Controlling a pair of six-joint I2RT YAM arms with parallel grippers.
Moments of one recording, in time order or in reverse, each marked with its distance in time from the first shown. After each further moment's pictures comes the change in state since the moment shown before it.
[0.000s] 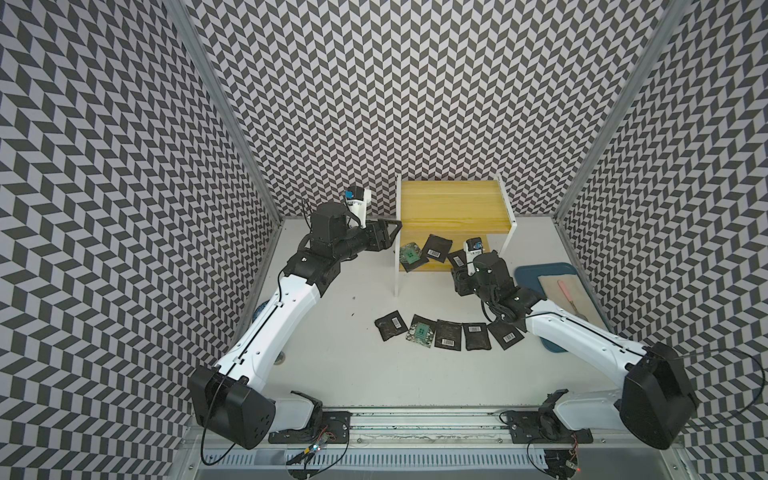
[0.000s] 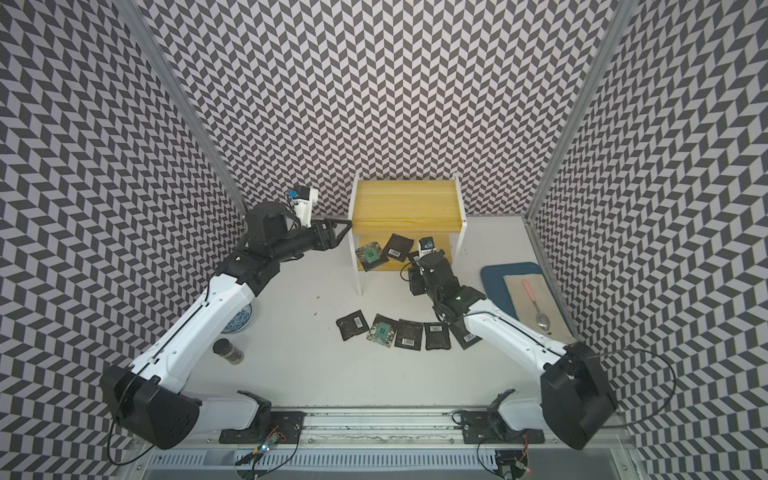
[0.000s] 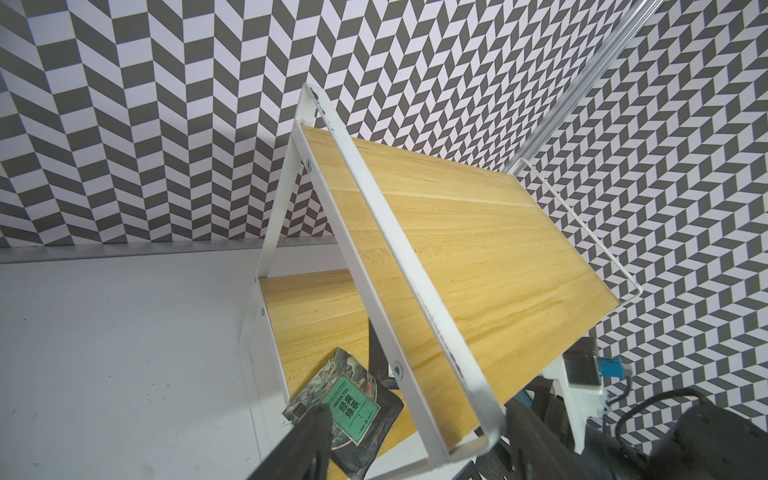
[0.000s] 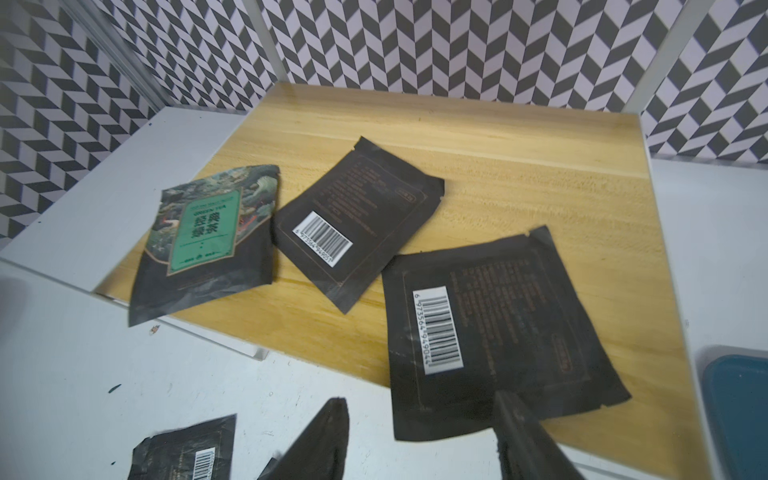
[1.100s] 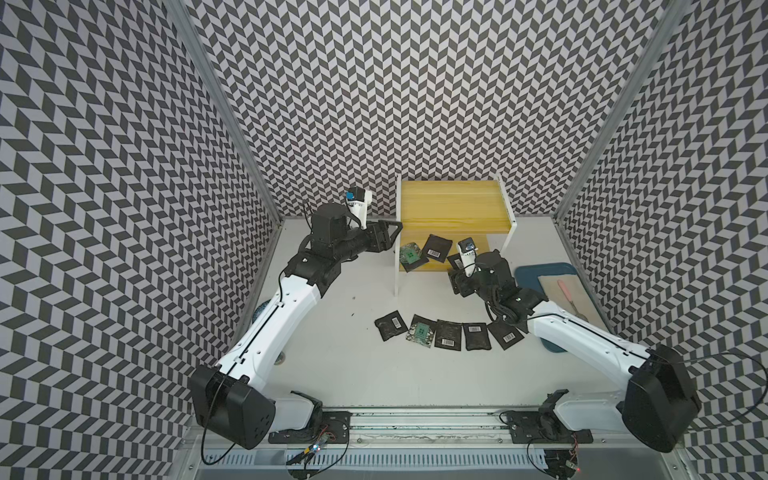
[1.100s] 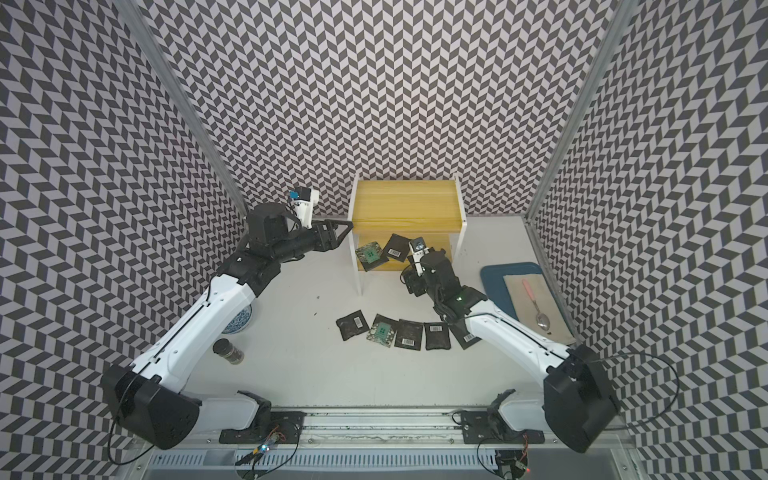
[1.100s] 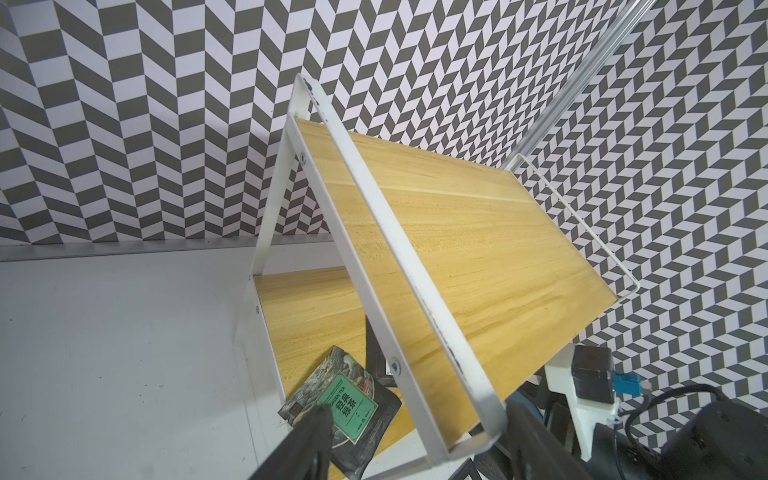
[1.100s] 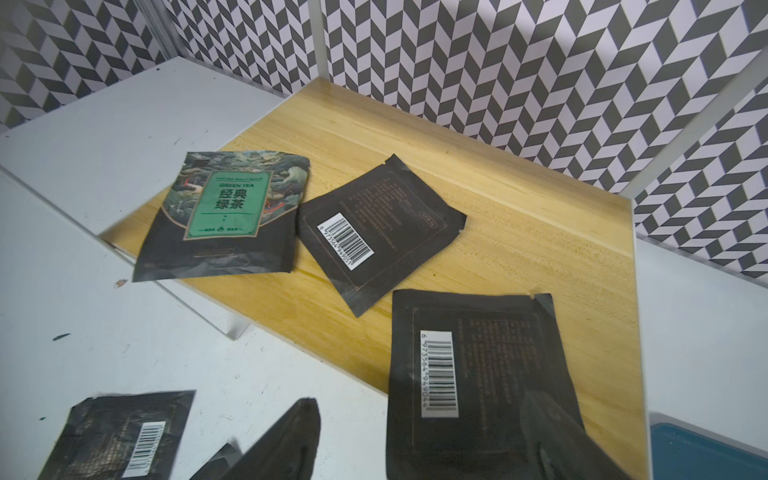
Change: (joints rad) left arm 0.000 0.000 -0.013 0.013 0.003 0.000; right arm 0.007 0.008 0.000 0.032 0.017 -0.246
